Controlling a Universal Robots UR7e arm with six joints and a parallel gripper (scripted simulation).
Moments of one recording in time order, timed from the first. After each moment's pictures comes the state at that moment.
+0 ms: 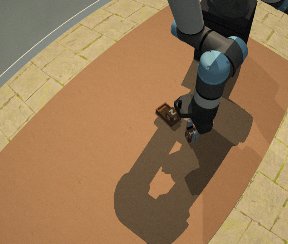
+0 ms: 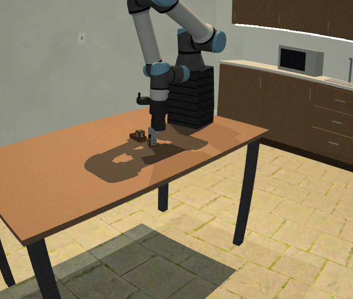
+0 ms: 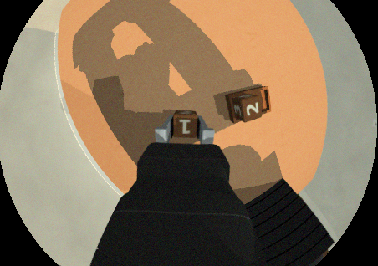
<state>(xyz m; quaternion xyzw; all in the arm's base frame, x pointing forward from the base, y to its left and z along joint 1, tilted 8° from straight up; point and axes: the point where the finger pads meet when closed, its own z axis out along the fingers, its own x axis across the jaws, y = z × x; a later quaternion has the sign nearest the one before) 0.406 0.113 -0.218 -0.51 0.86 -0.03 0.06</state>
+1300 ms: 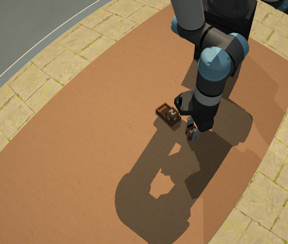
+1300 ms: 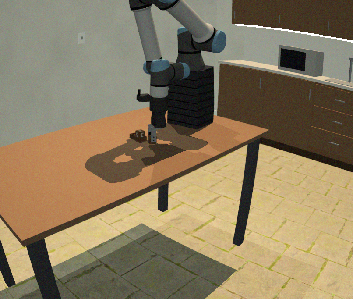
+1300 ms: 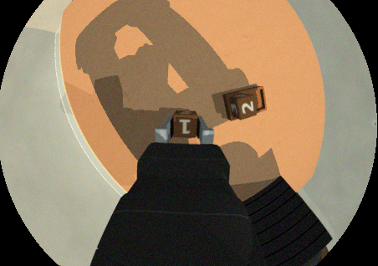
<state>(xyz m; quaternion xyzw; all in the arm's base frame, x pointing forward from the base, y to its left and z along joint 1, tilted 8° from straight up) 0.404 0.113 -0.205 -0.51 0.86 -0.03 0.06</state>
